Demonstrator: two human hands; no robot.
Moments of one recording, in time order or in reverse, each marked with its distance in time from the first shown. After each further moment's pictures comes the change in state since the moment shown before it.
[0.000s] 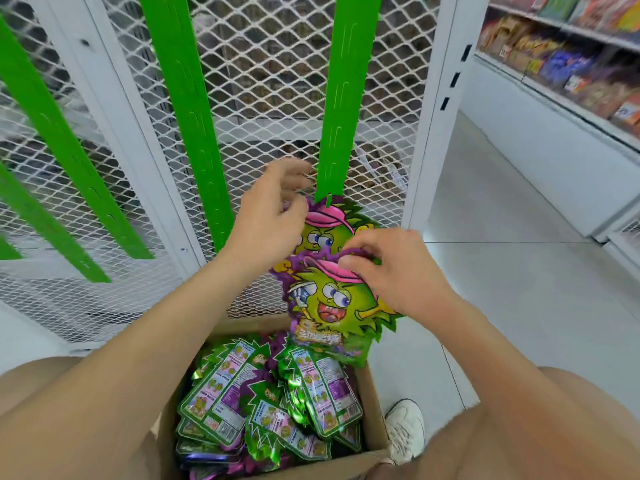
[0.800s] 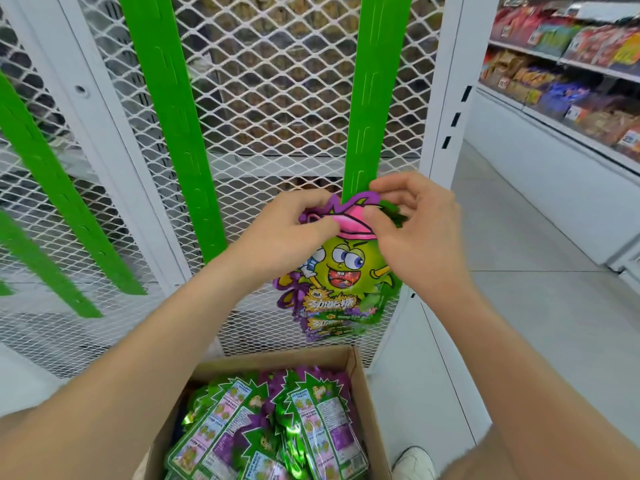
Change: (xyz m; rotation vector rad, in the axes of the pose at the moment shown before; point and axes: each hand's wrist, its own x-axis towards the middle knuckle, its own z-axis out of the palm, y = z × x) left_hand 0.033 0.033 -0.006 -0.064 -0.330 0.003; right_hand 0.059 -0.017 -0.039 0.332 0.516 0.010
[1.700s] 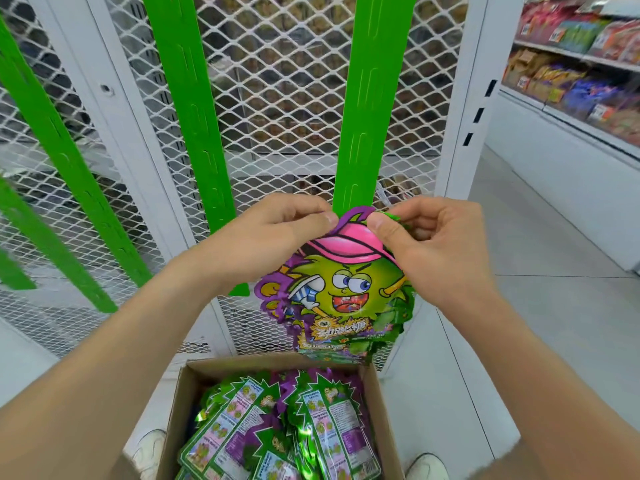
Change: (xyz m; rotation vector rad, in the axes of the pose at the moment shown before) left_hand -0.028 0.006 -0.033 -0.048 -0.150 -0.047; right_hand -0.020 -0.005 -0.002 0.157 -0.062 0.058
